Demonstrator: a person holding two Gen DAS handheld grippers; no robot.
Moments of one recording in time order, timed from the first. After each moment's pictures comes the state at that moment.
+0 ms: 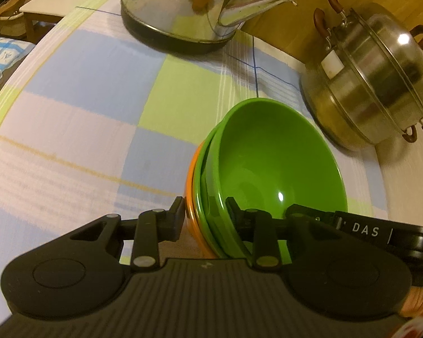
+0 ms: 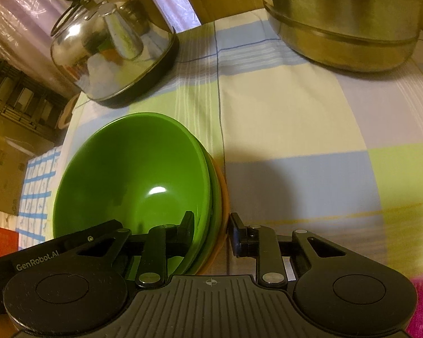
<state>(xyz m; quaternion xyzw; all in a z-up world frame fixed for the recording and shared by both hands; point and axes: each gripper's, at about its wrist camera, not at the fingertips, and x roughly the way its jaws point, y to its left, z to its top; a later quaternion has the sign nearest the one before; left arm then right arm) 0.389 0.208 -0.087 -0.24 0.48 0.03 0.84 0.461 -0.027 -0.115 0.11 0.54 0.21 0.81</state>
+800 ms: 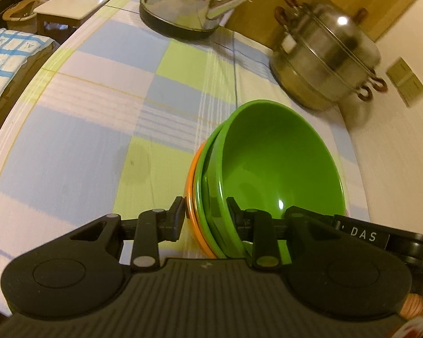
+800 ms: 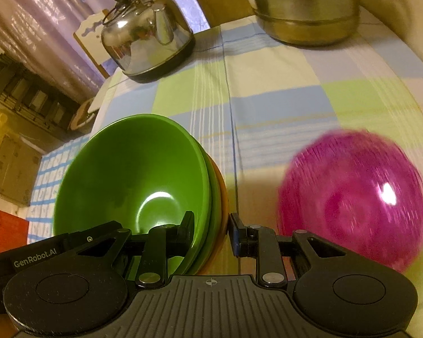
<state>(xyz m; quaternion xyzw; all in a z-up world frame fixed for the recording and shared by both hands) 0.213 0.166 -0.031 -0.24 0.46 0.02 0.85 0.277 -0.064 -0.068 0.13 0.51 0.20 0.83</state>
